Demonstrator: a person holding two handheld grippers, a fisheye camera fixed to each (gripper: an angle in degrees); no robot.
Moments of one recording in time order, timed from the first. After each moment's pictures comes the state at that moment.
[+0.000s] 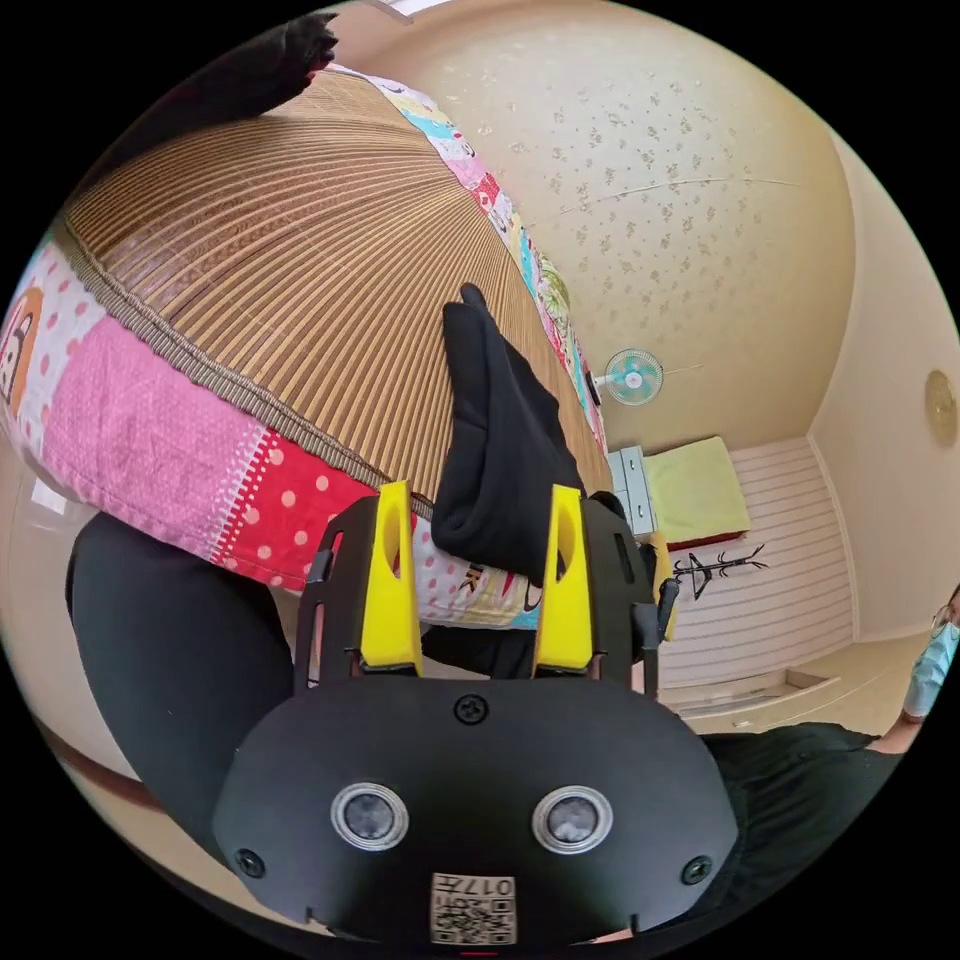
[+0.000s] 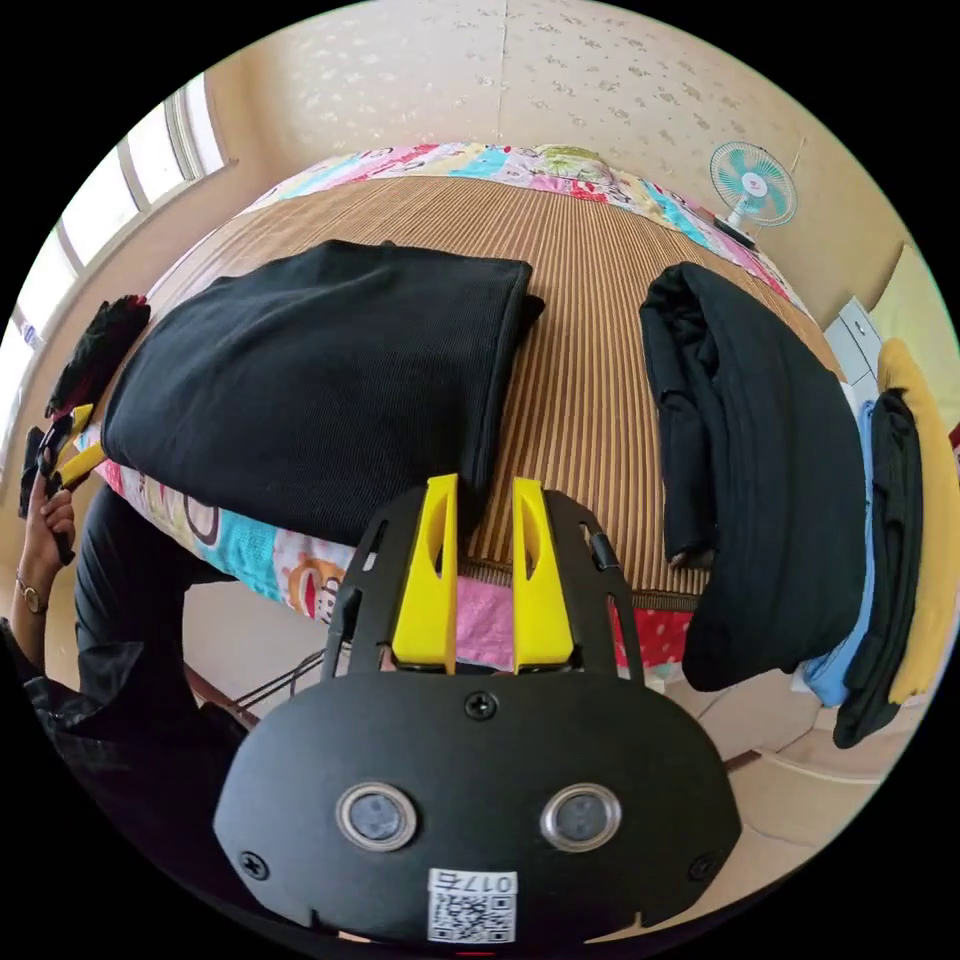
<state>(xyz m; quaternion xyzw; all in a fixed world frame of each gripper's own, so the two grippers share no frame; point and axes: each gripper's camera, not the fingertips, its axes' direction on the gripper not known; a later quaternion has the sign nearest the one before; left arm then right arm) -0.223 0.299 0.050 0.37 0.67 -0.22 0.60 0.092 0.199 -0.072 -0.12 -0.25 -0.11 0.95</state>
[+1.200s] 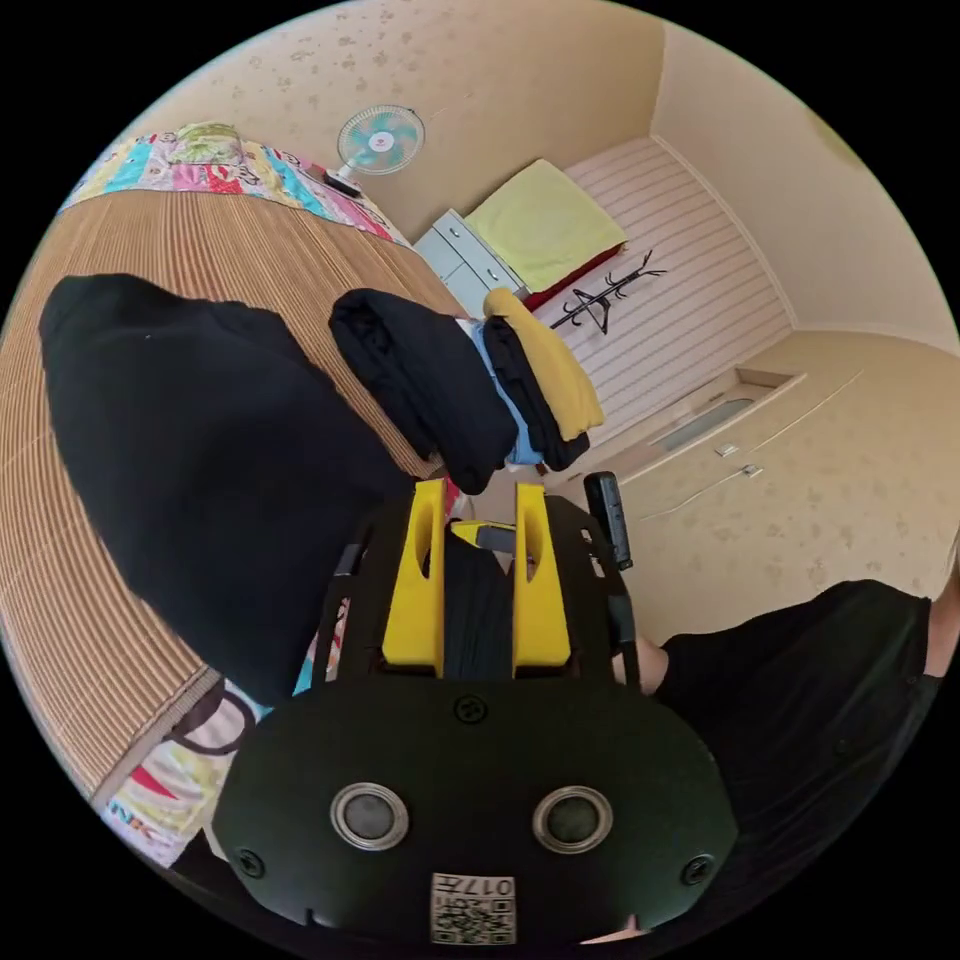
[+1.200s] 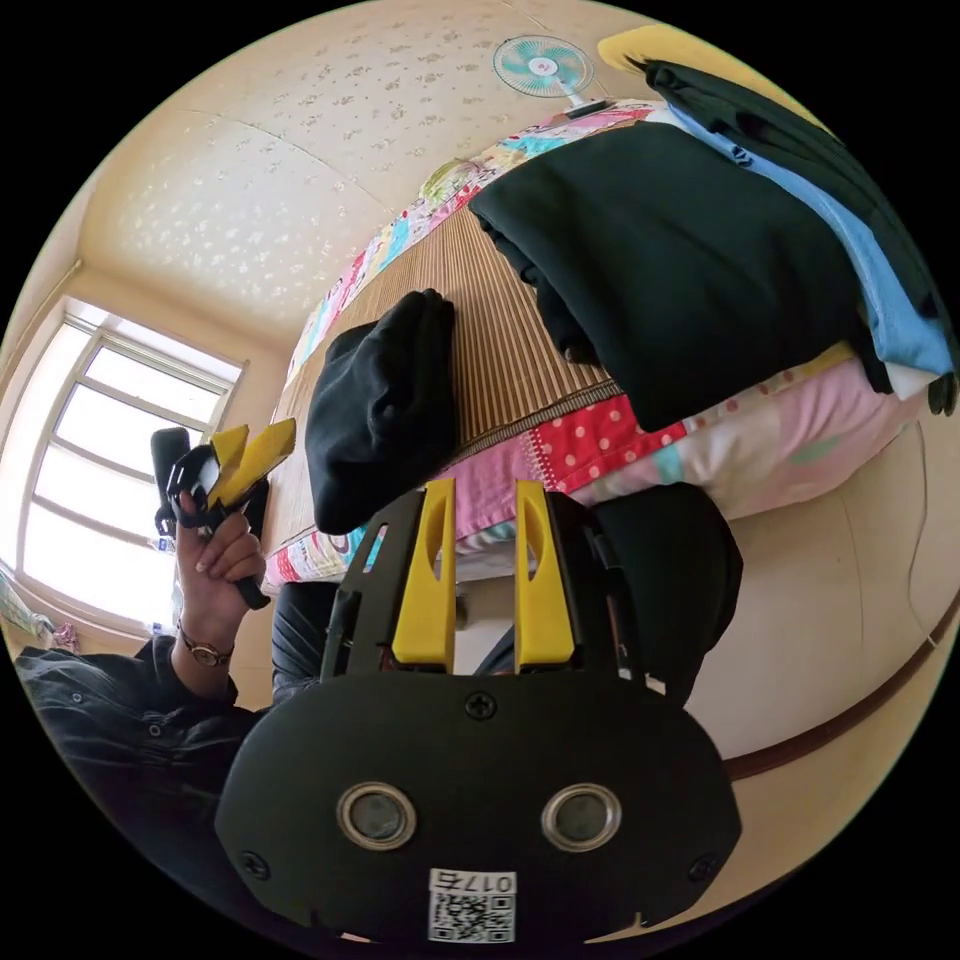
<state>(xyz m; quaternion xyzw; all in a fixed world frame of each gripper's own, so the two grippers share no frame) 0.017 0.192 -0.192 0.43 0.58 0.14 0.68 0.341 0.269 -0.073 -0.17 -0.48 0.16 0.85</state>
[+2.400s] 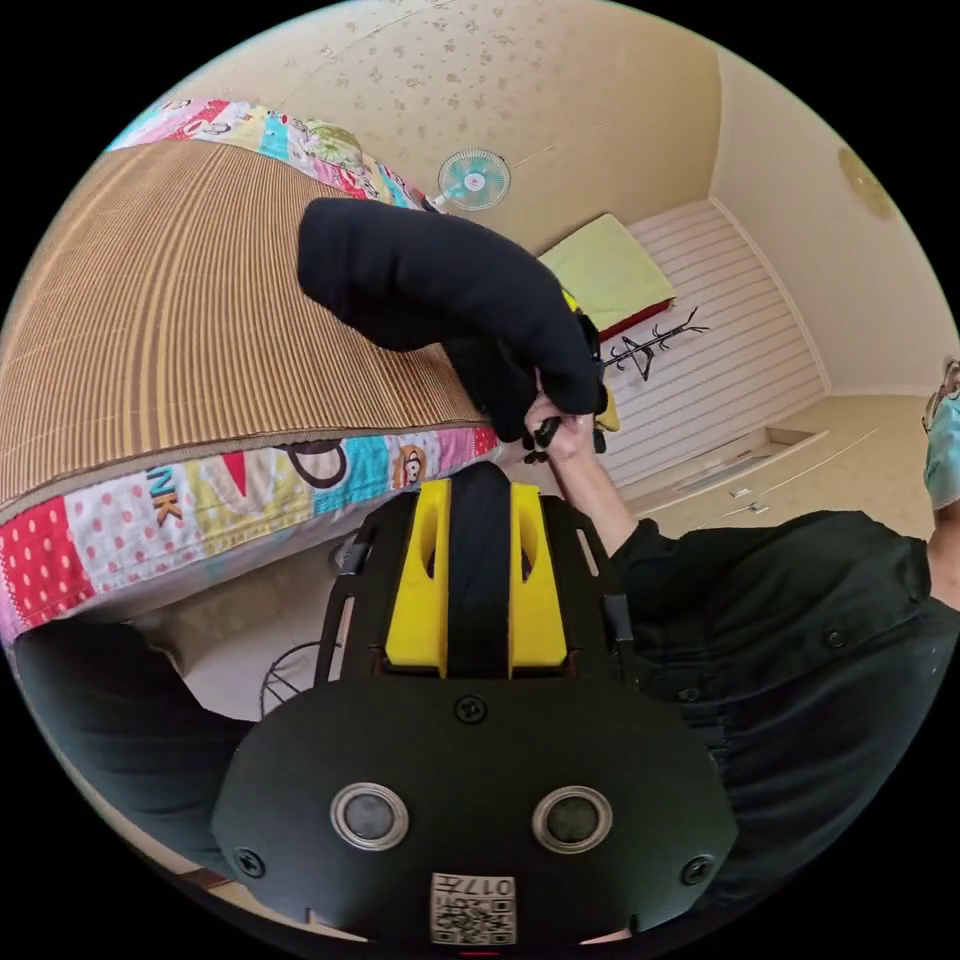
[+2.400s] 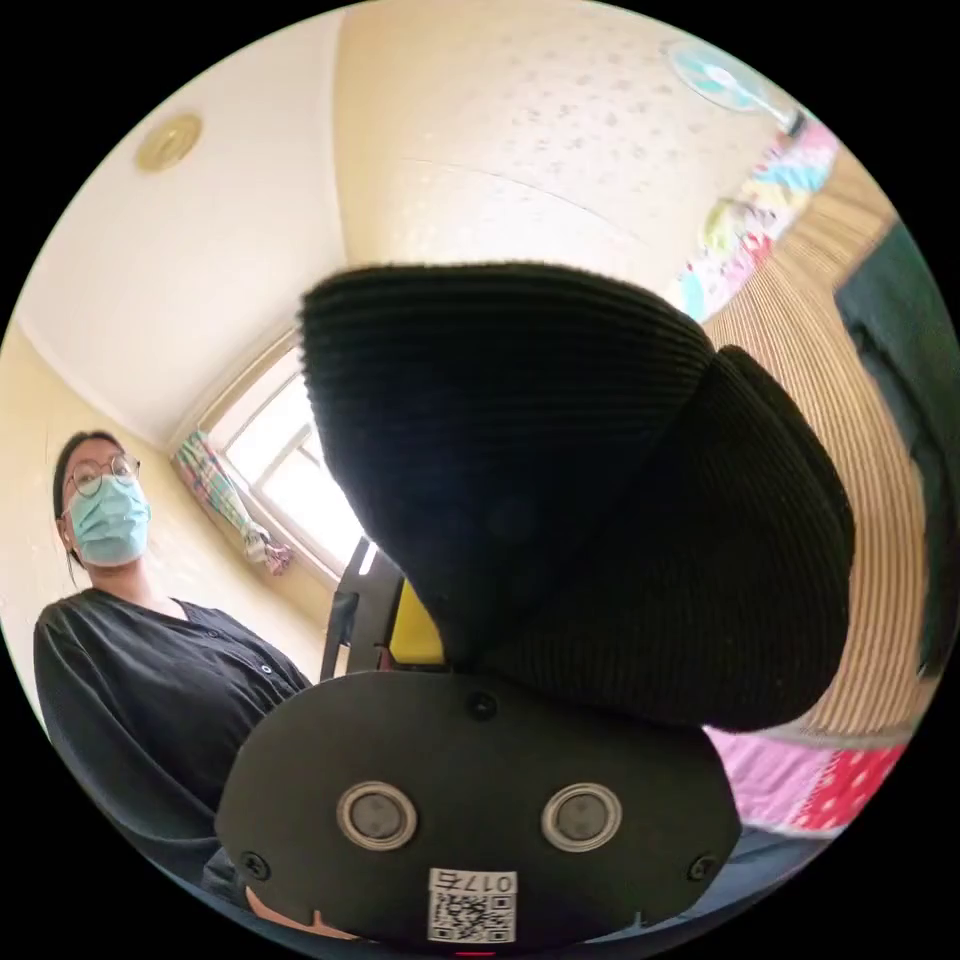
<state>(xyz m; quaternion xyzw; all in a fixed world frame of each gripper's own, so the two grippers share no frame) -0.069 0.328 -0.082 0.40 0.59 0.08 0.70 0.449 0.142 -0.121 0.08 -0.76 0.08 0.64</state>
